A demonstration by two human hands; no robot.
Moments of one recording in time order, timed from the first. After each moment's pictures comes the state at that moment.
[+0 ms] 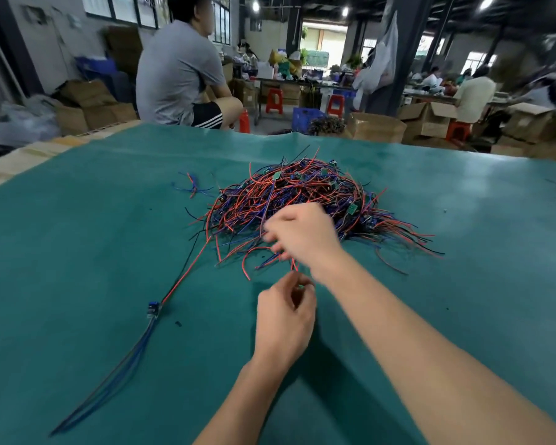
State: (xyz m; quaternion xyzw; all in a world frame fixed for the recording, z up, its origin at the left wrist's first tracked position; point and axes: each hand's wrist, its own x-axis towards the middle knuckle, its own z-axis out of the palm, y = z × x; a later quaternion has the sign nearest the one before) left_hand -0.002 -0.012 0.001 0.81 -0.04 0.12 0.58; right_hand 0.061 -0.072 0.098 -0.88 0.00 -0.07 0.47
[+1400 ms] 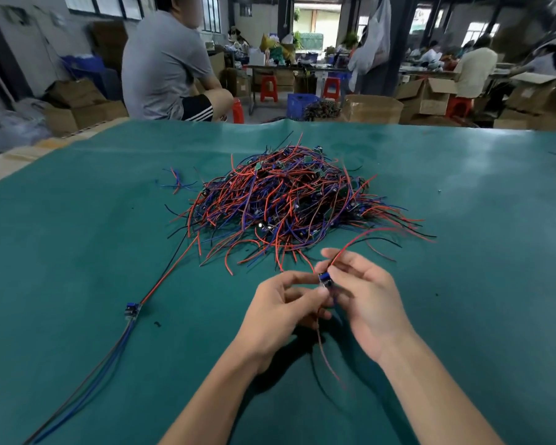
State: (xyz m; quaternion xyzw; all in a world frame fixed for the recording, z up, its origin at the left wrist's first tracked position) left_hand -0.011 -0.017 0.017 0.63 -0.10 -0.14 0.76; right_hand -0.018 -0.159 0.034 -0.52 0.06 -0.04 0.85
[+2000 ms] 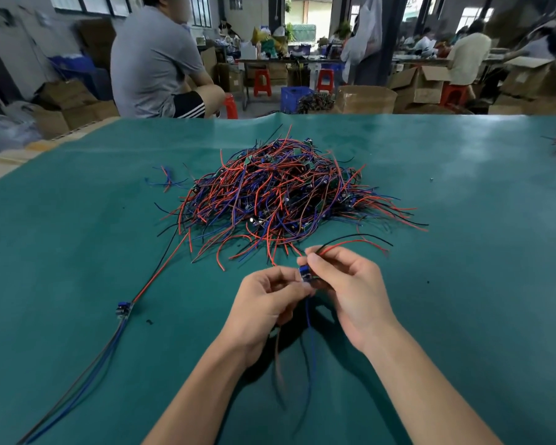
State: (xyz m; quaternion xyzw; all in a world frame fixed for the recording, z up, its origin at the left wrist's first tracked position) left_hand -0.010 -0.015 0.018 0.61 -0.10 -0.12 0.77; right_hand -0.016 -0.155 0.026 -0.56 0.05 -0.09 0.83
